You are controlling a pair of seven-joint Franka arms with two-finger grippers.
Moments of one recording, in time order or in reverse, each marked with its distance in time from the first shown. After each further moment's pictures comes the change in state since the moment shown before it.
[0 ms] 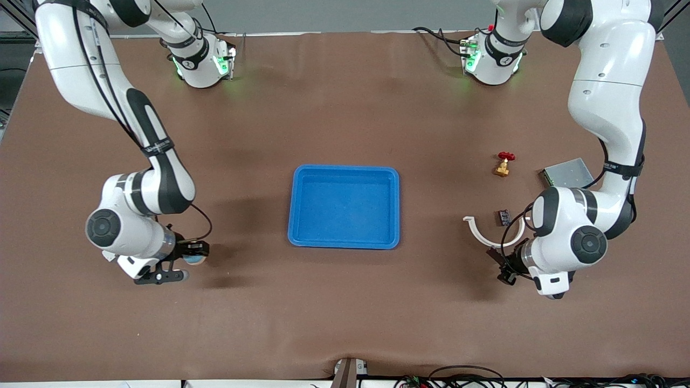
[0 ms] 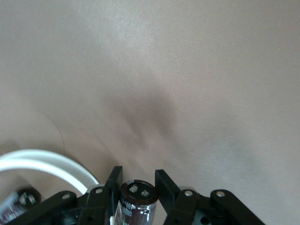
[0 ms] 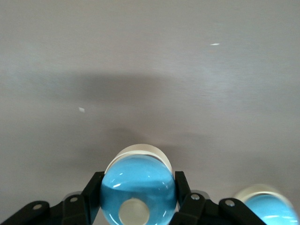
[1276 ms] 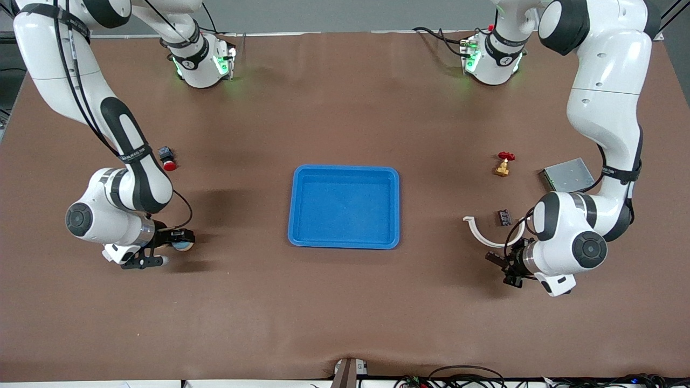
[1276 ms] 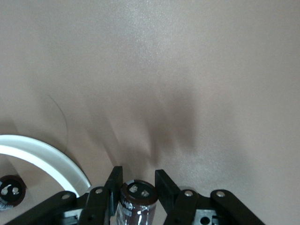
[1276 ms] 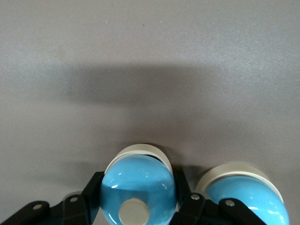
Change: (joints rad) left arm -0.002 0.053 0.025 0.015 0.007 0.000 -0.199; right arm -0.123 -0.006 0.026 -0.193 0.116 0.133 -0.158
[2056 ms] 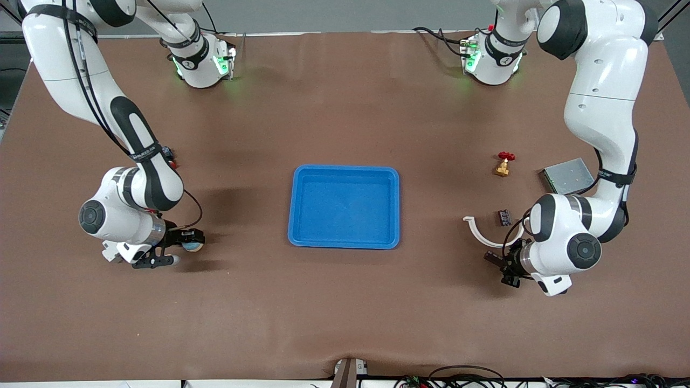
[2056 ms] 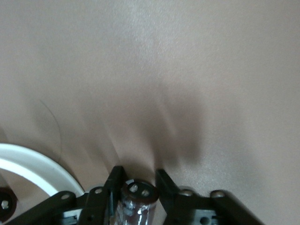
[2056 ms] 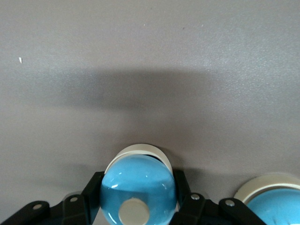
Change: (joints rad) left arm 0.000 0.020 0.002 0.001 0.026 0.022 0.004; right arm 0.033 0.000 0.005 -0.013 0.036 0.034 0.002
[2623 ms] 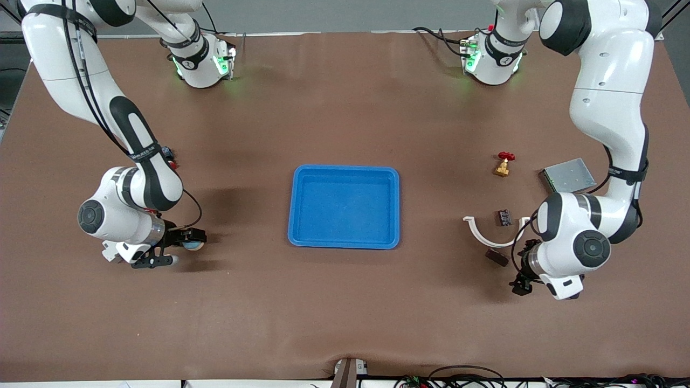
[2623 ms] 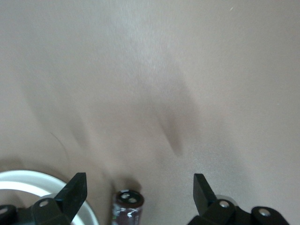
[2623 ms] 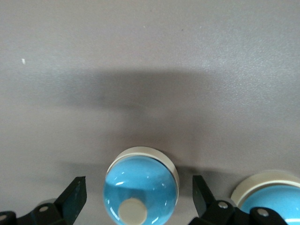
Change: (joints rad) left arm 0.012 -0.045 0.009 0.016 0.056 -0.024 0.070; right arm 0.000 -0.015 -0.001 0.000 0.004 -0.019 0.000
